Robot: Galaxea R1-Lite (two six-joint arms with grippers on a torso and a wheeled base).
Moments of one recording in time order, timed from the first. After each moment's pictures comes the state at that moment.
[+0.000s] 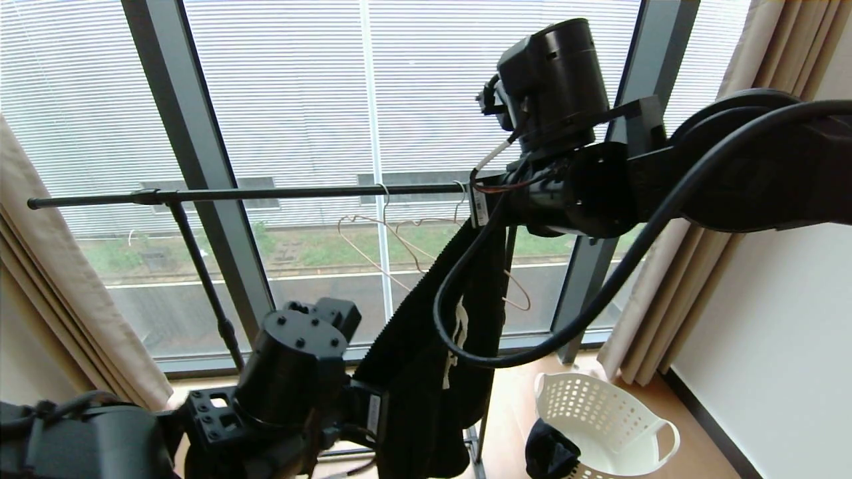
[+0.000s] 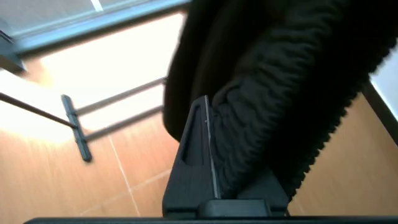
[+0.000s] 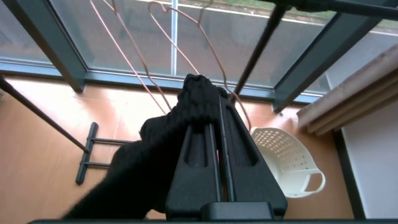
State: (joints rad) left arm -0.78 1.69 -0.61 -0.45 0.30 -0.32; right arm 0.78 1.96 -1.82 0.39 -0.66 0.26
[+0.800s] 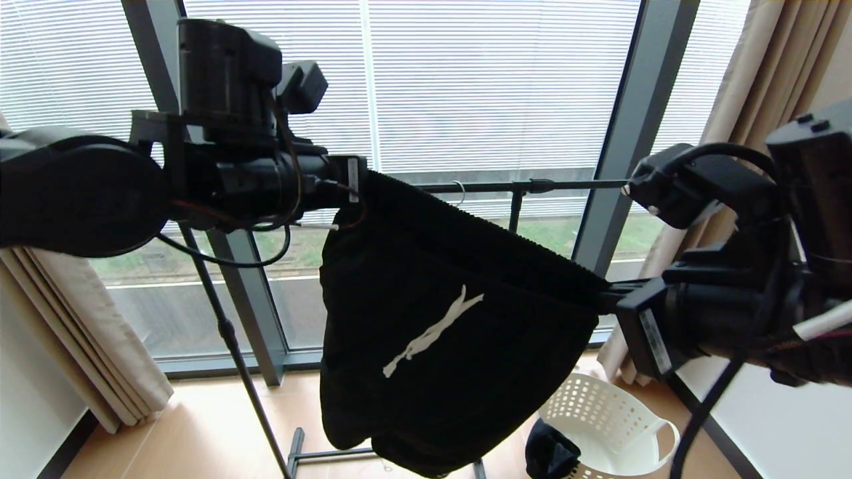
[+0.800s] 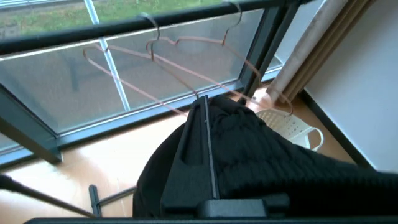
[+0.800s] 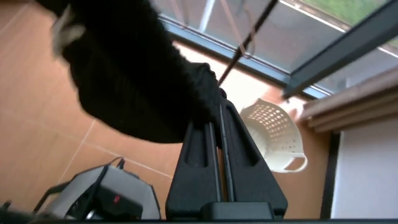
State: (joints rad) left arm -0.51 1.78 -1.47 -0.02 0.15 -0.11; right arm 0.88 1.44 -1.16 0.38 -0.47 0.15
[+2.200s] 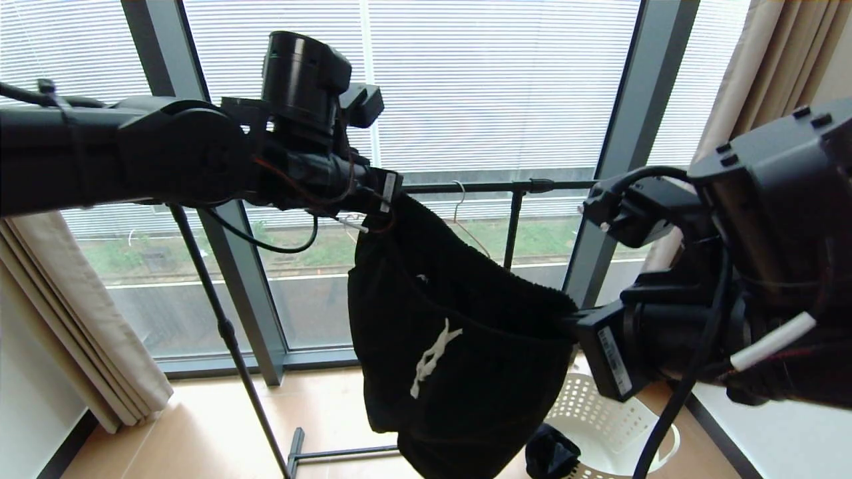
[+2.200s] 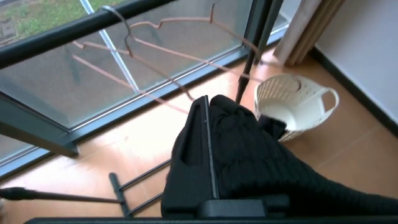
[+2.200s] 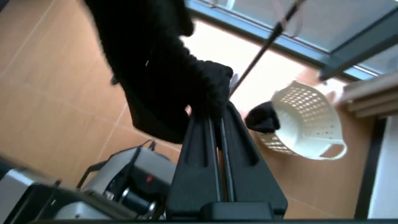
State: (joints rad) left arm -0.53 1.93 -1.72 0.25 0.10 0.02; right arm 0.90 1.52 -1.23 0.44 -0.41 0.29
